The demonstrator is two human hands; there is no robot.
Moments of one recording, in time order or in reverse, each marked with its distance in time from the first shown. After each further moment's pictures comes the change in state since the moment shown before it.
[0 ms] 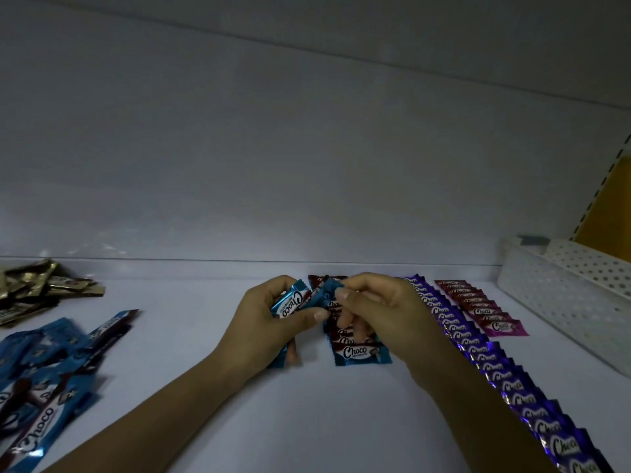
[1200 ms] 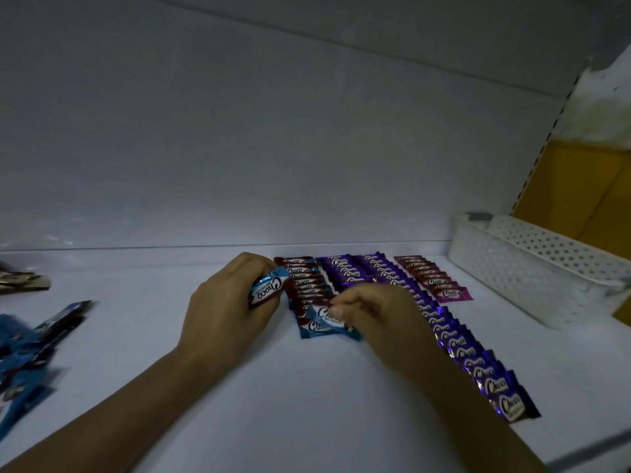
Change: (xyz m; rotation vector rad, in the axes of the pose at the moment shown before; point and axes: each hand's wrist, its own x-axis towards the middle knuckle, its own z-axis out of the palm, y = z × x) left_hand 0.000 -0.014 0.003 0.754 0.185 0.461; right_hand -0.030 0.034 -0.024 -0.475 0.114 -0.194
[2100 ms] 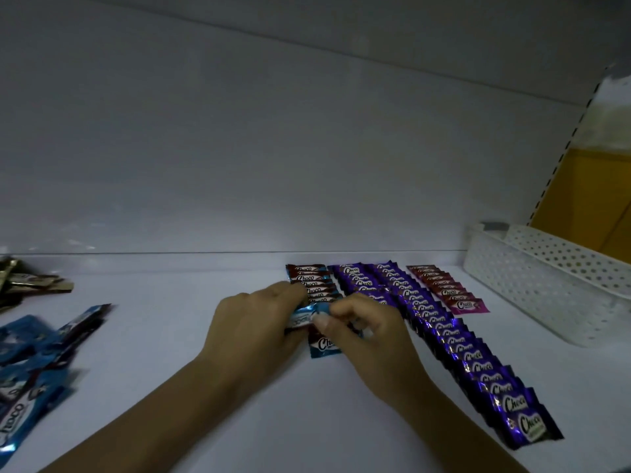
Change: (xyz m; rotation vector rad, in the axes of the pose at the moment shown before) left_hand -0.003 0.025 -0.008 0.259 -0.155 0.168; right_hand -0.007 -0.015 0.030 0.290 0.096 -0.098
